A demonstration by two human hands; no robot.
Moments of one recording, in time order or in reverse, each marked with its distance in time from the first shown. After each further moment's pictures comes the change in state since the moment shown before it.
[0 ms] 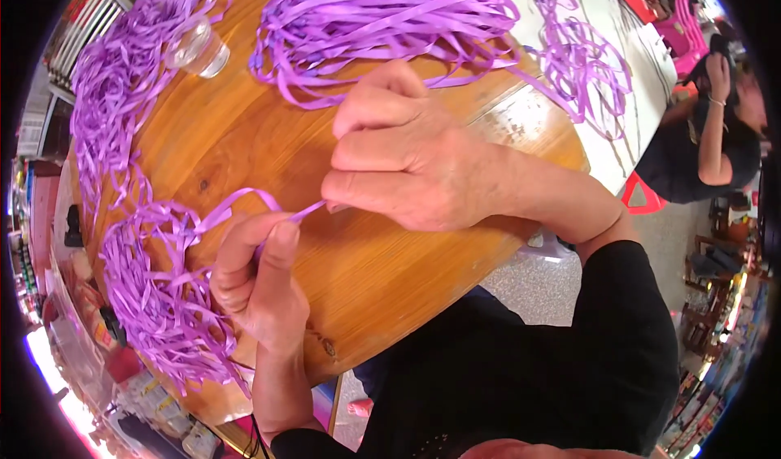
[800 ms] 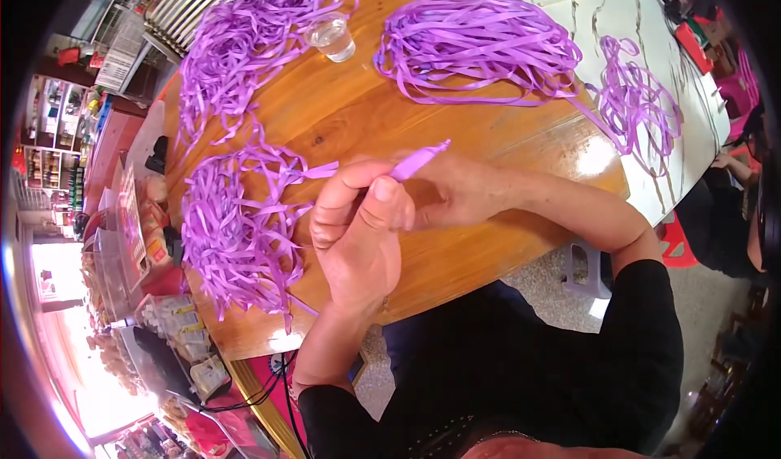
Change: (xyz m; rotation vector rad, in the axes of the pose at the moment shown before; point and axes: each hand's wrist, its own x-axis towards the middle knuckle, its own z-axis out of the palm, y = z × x) left_hand -0.011 0.050 0.022 -0.578 -0.089 -0.034; right_hand 0.014 -0.032 0.031 0.865 -0.203 0.353
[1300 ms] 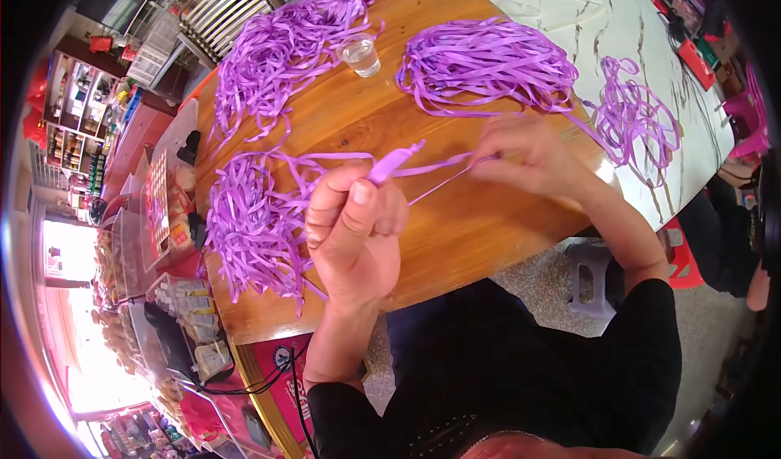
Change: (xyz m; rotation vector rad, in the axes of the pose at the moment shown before) left_hand -0.015 0.037 0.019 -0.038 -0.047 0.081; right_hand -0.041 -0.050 -0.056 -0.381 0.169 -0.027
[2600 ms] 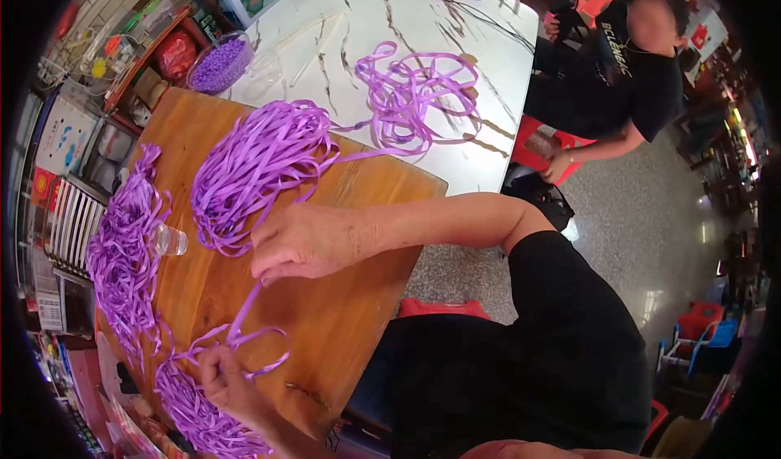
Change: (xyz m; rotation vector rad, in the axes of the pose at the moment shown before) left_hand 0.010 -0.021 -0.059 0.912 0.101 -0.076; right_hand -0.012 0.013 -0.011 -0.143 0.223 -0.200
